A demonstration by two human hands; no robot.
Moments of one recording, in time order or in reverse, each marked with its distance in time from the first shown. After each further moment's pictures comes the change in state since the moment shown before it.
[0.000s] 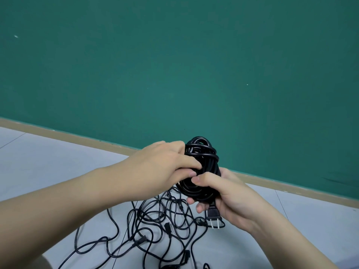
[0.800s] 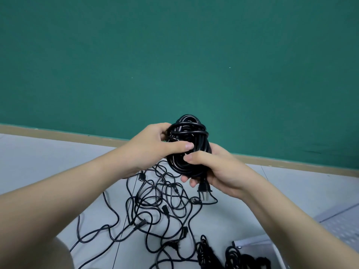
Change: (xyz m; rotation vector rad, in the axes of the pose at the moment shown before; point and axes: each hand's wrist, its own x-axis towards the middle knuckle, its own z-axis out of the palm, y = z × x) left_hand 0.010 -0.005 0.015 -0.986 0.089 -0.315; right_hand -0.011 -0.009 0.007 -0.121 -0.015 -0.079
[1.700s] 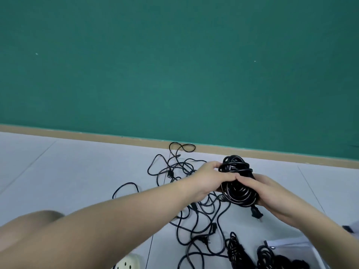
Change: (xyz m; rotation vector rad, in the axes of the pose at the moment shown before) left_hand 0.022 -0.076 0.098 -0.383 -0.112 -0.434; right_hand -0.027 0.084 -0.066 -0.173 0.206 0.222
